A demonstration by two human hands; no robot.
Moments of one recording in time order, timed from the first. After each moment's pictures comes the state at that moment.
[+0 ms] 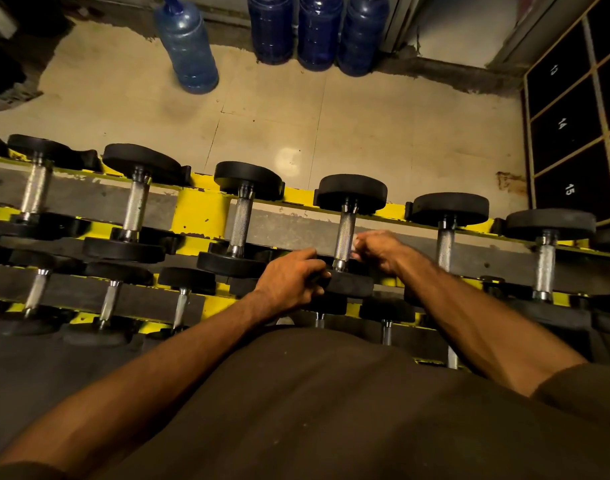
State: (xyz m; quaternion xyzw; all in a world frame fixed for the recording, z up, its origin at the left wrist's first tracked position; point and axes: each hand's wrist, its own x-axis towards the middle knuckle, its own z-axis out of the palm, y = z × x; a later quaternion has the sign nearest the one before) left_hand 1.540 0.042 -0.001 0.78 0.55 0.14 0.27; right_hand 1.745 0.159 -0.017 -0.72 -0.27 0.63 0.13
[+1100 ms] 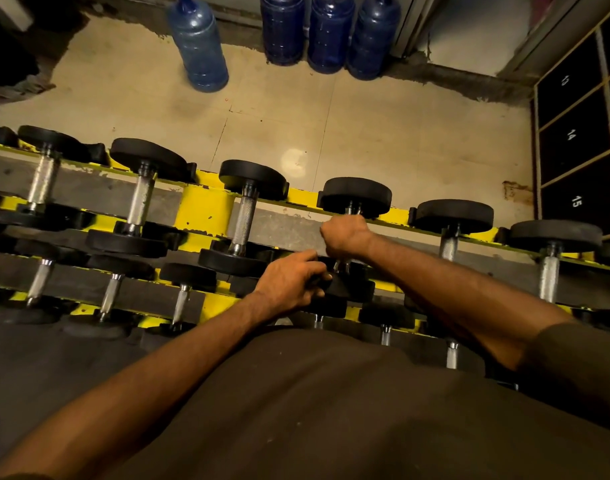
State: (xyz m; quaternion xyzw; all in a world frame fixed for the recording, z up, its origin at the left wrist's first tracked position) left_hand 1.542 0.041 0.005 0.77 0.56 0.12 0.27; right_hand 1.665 0.164 0.030 -0.42 -0.84 0.09 -0.32
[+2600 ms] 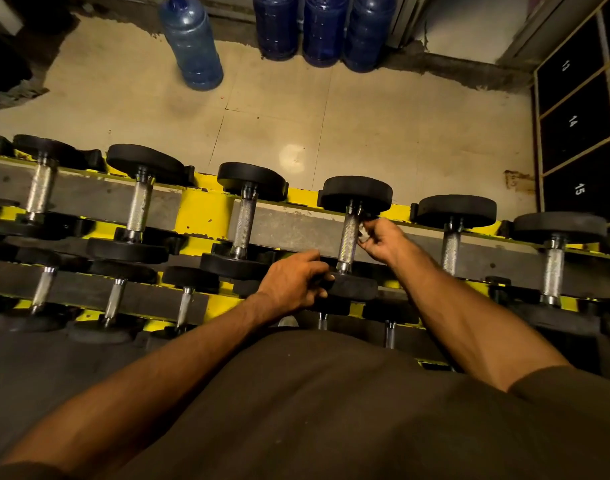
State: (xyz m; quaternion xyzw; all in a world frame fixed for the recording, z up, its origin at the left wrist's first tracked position) left_hand 1.540 0.045 0.002 0.77 0.56 0.13 0.28; right_hand 1.728 0.186 -0.020 -0.64 -0.05 0.70 0.32
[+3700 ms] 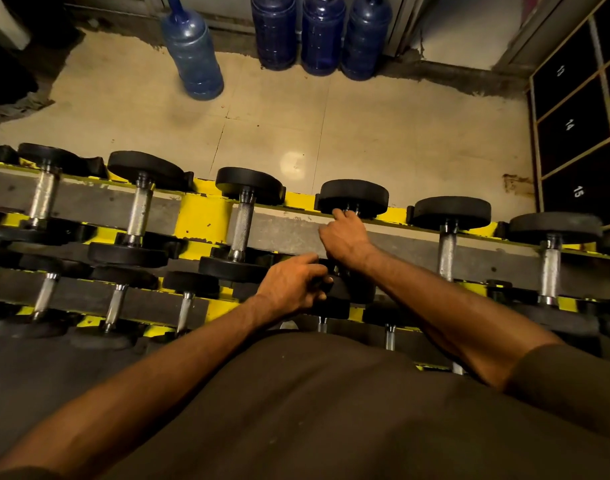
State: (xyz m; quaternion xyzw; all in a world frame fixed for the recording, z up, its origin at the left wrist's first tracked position) left_hand 1.546 0.045 0.007 0.77 0.56 0.12 0.27; right_hand 1.675 0.163 0.003 -0.42 -0.87 -0.01 -0.25
